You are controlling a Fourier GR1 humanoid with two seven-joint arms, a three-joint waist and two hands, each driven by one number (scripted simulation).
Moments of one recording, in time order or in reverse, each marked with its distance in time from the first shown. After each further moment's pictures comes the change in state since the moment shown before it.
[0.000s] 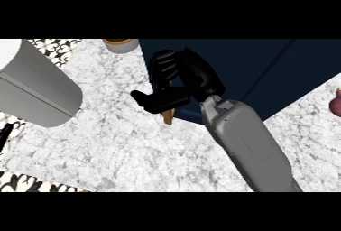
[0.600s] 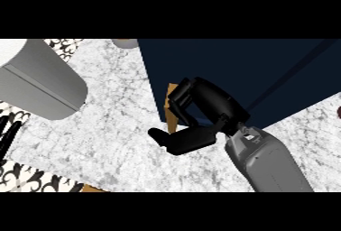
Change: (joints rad) left arm -0.029 0.006 -0.031 -0.026 -0.017 0.031 0.017; right arm 0.209 -0.069 0.060 -0.278 0.016 0.229 0.007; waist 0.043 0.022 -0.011
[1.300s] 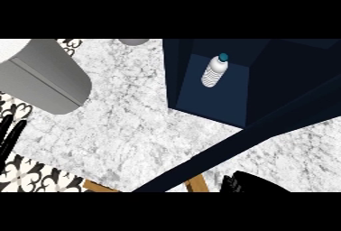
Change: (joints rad) left arm -0.010 0.005 -0.021 -0.045 -0.018 0.024 0.005; right arm 0.501 -0.290 0.154 -0.510 -0.090 0.290 -0.185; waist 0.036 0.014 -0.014
